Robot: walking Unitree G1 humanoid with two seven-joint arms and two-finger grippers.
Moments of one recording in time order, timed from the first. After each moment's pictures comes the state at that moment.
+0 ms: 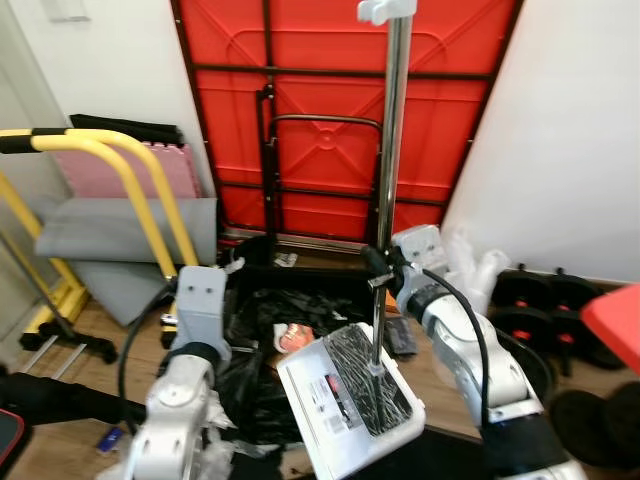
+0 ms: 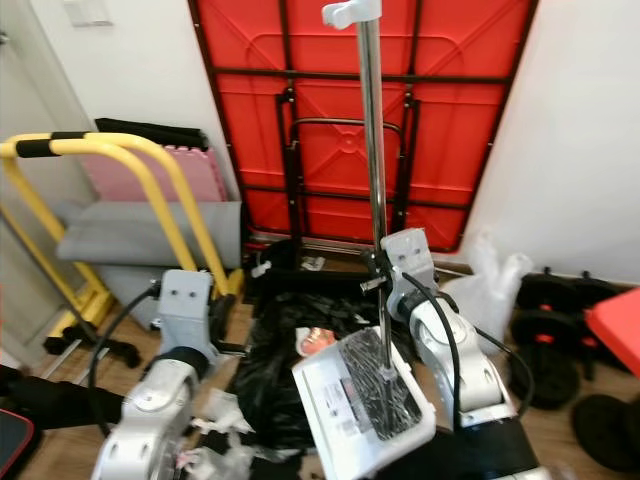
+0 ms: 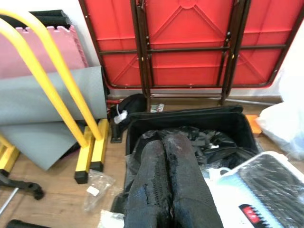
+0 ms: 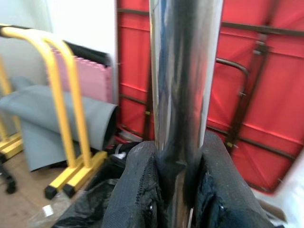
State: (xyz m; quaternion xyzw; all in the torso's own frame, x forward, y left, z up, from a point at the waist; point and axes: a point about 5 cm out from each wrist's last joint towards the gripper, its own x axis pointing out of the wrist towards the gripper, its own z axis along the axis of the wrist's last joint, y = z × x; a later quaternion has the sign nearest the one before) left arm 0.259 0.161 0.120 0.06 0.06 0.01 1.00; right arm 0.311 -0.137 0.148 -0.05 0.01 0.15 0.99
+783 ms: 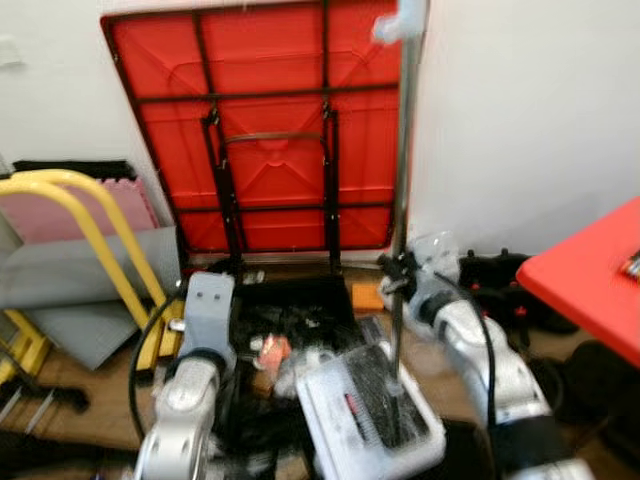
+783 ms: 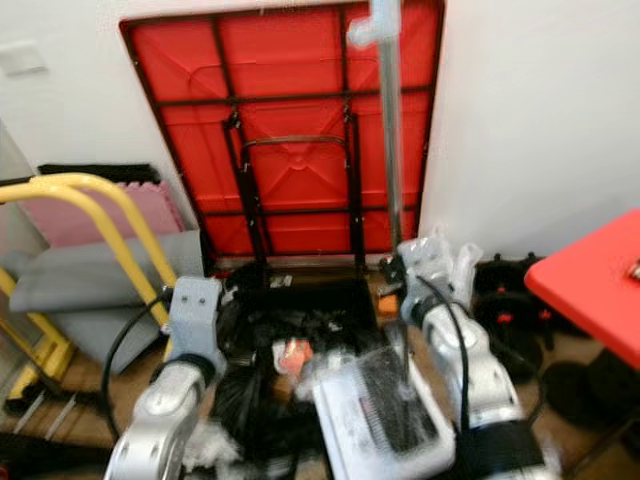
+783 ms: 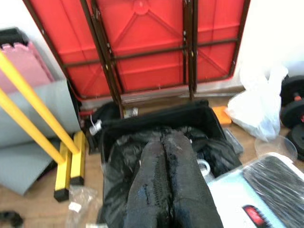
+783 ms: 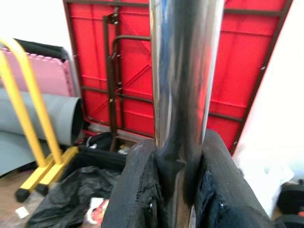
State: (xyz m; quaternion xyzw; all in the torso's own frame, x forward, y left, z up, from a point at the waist) left arm 0.262 0.159 0.116 0.07 0.07 0.00 1.00; right arm 0.319 -0.140 0.140 -0.04 0.02 0.14 0.99
